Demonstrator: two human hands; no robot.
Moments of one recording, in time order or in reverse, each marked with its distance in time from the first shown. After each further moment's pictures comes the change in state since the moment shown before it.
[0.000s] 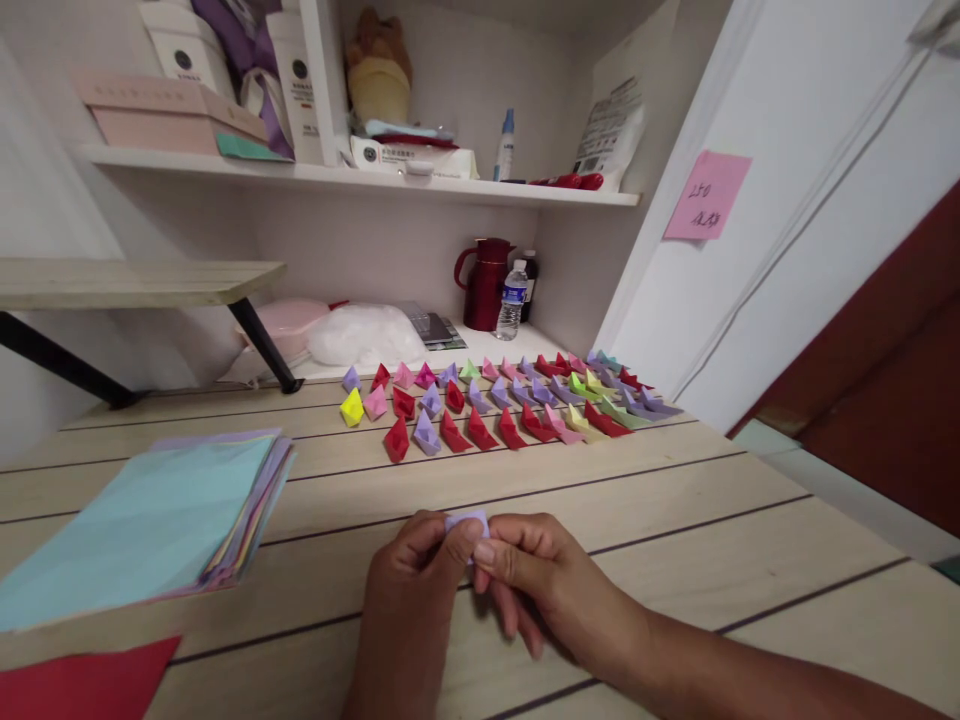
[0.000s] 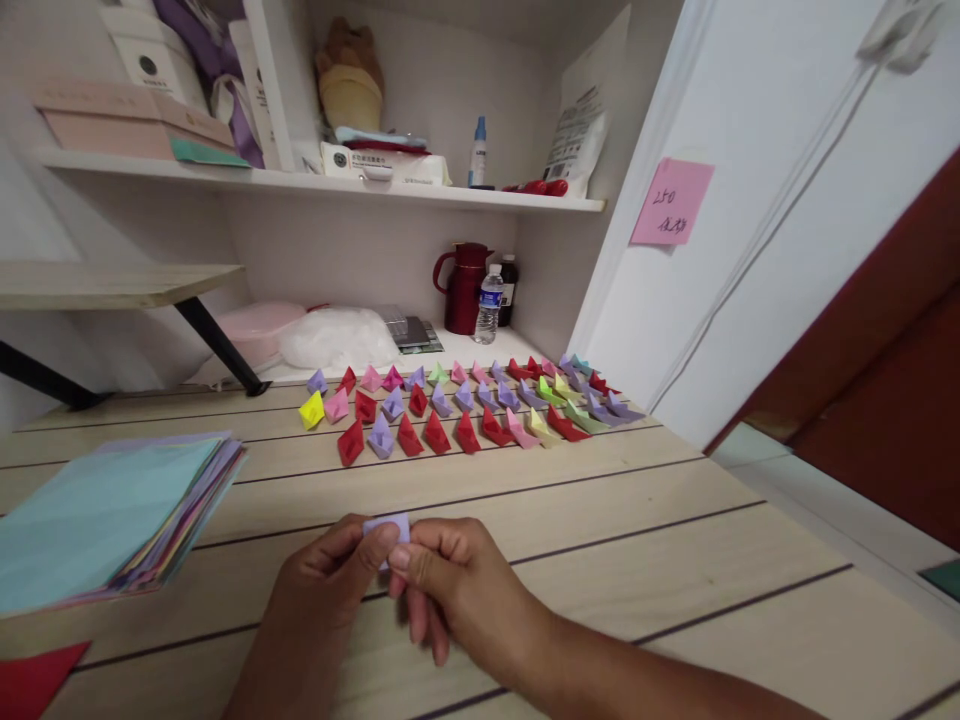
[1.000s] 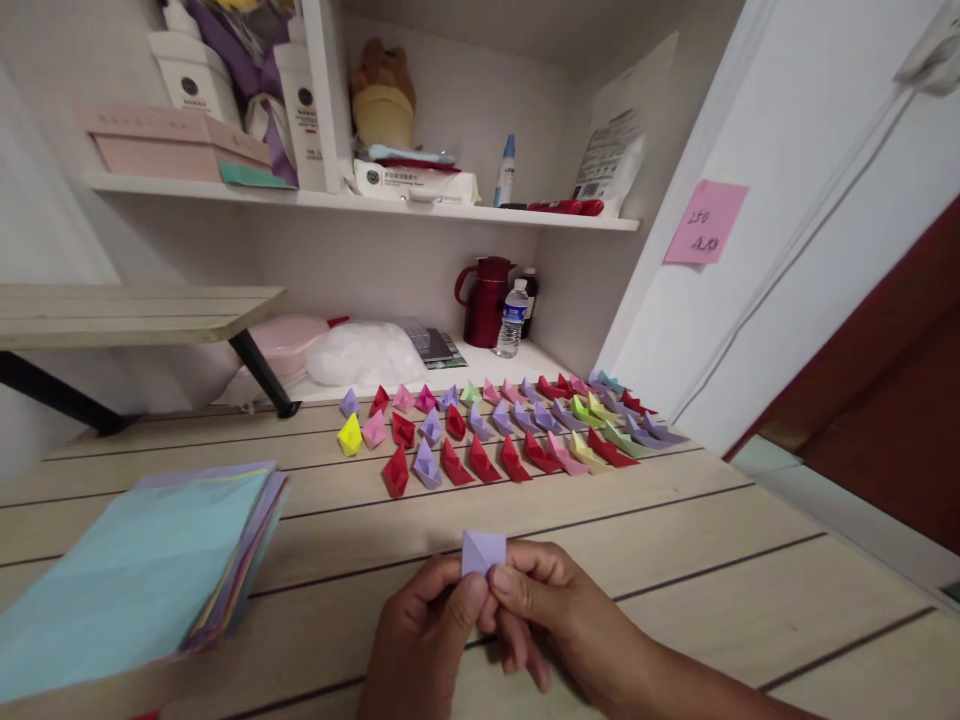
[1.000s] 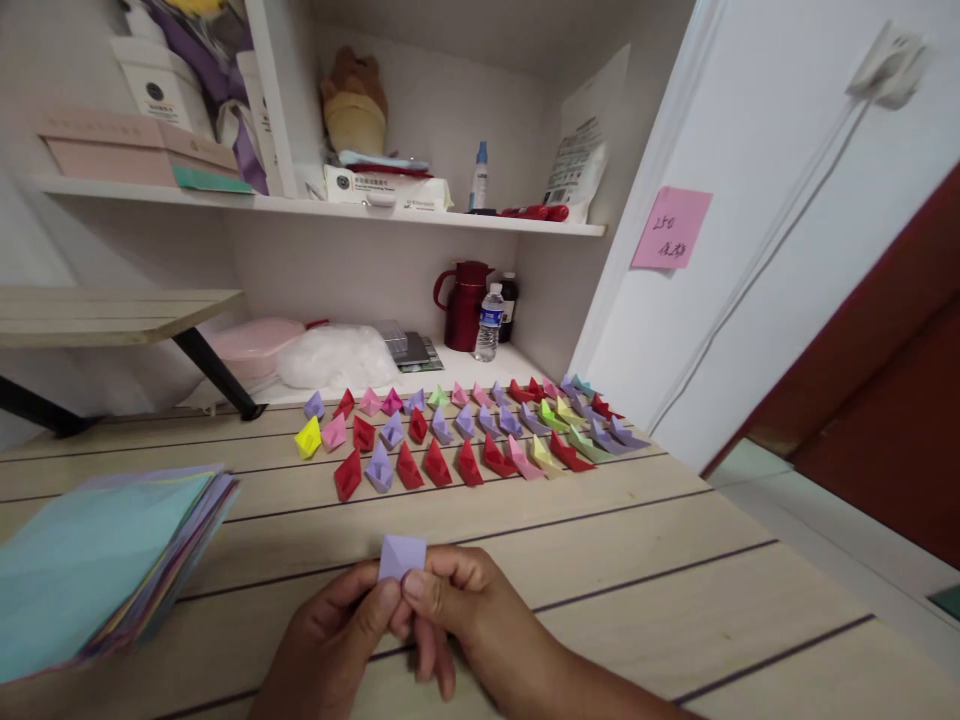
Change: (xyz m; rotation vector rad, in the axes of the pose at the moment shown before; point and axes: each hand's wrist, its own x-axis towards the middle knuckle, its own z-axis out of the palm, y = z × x) left_hand 0.005 -0.005 0.001 -0.161 -0.171 -0.056; right_hand 0.013 0.002 -0.013 0.144 -0.035 -0.017
